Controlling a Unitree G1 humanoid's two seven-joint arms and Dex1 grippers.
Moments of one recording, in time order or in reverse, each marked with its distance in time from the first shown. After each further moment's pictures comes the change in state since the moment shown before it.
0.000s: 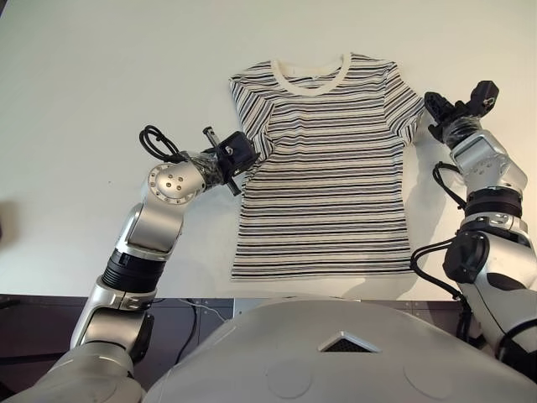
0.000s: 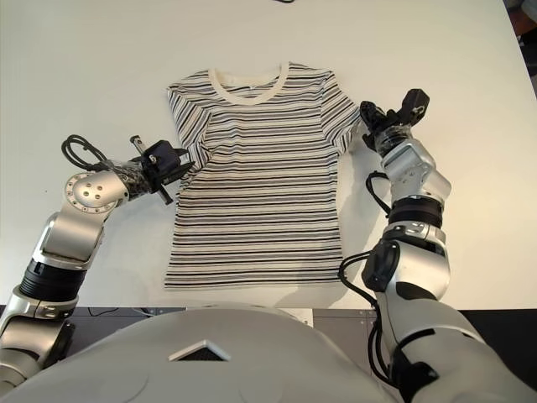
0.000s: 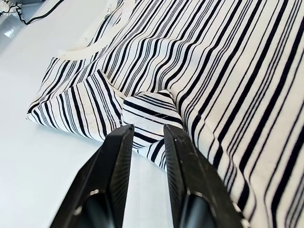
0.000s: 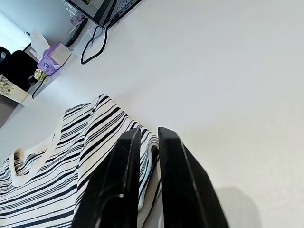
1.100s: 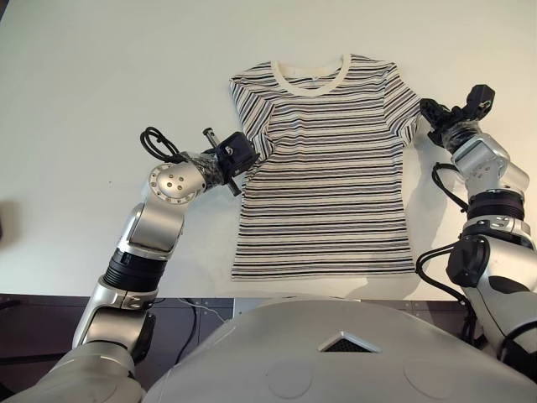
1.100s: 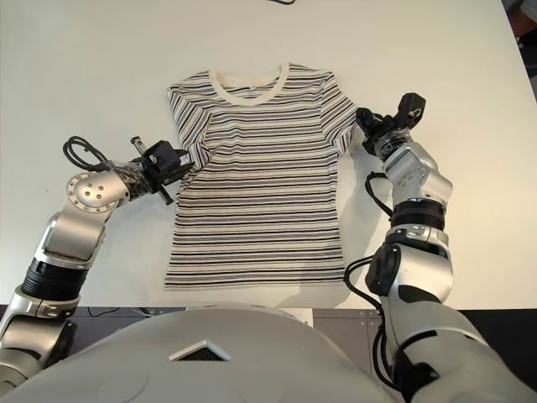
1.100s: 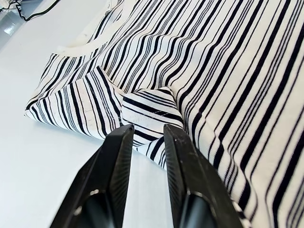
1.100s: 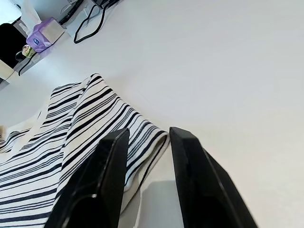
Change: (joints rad) left arm -0.001 -0.010 0.002 0.018 0.001 -0.001 0.000; right arm 0.018 -0.014 0.066 -0.004 -0.058 -0.004 0.018
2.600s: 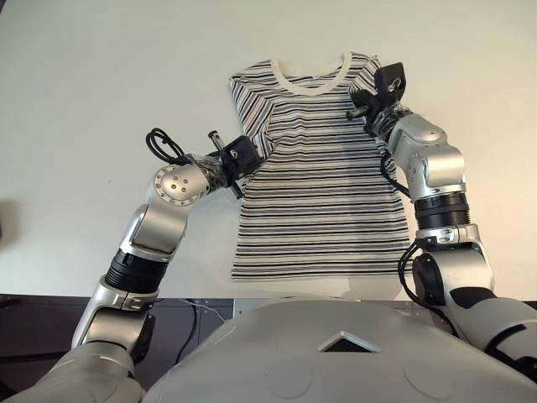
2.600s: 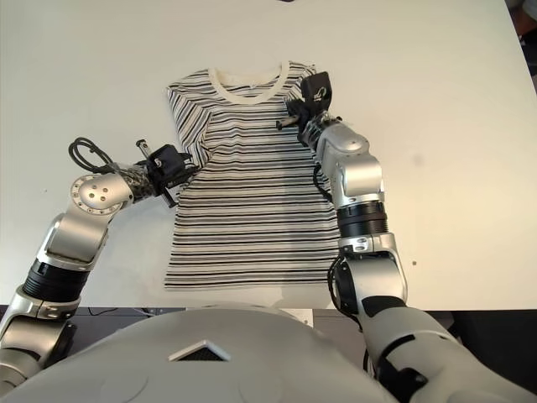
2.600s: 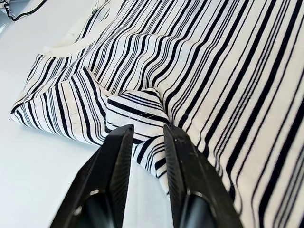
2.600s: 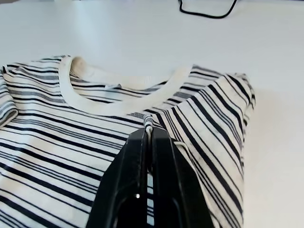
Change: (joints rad) left arm 0.001 0.005 -0.029 -0.015 0.001 0.010 -0.001; right arm 0.065 0.178 0.416 -0.418 -0.268 0.097 -0.152
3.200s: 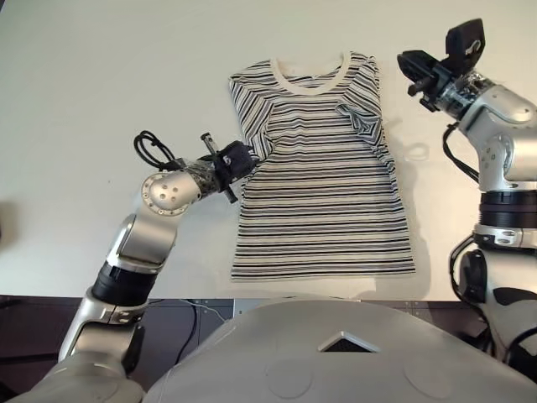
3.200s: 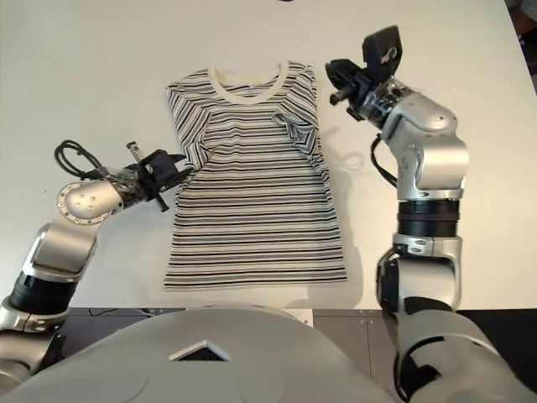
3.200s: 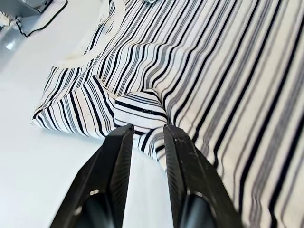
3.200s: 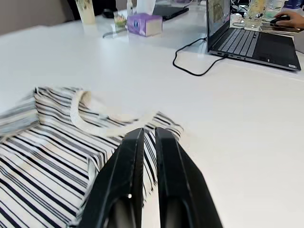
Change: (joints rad) left arm 0.114 0.094 0.042 -0.134 0.010 -0.077 -0.005; right arm 0.038 -0.304 -0.077 -0.209 0.085 -0.017 0.314
